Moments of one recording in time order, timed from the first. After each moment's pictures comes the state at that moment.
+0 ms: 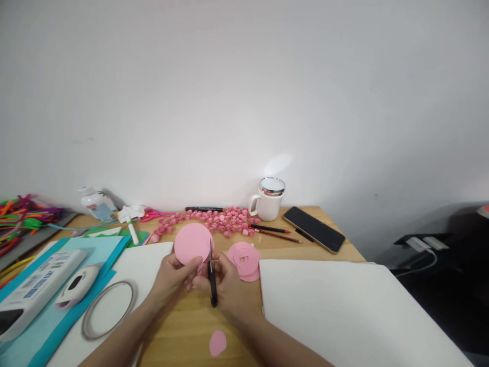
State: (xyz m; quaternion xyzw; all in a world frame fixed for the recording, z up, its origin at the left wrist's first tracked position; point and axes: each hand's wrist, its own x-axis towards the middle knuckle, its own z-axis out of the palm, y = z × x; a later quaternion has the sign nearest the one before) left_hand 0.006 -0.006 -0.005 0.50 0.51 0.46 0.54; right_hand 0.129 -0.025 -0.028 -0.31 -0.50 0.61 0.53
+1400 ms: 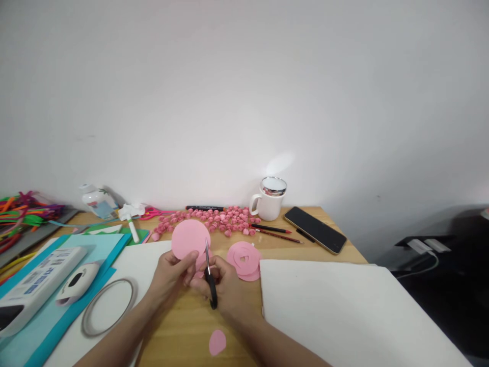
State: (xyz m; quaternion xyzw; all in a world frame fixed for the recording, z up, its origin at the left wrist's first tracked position) left_hand 0.003 -0.001 -0.014 0.45 0.49 0.48 0.57; right_hand 0.131 -0.030 -0.025 -0.36 -0.50 0.62 0.49
